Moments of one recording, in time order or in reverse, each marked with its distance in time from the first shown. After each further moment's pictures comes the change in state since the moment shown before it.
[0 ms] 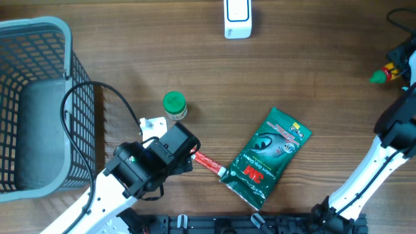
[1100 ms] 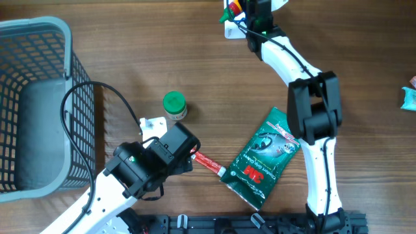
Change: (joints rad) left arm 0.000 0.000 0.000 0.000 0.000 0.000; right arm 0.831 0.061 -0.051 0.875 0.072 0.711
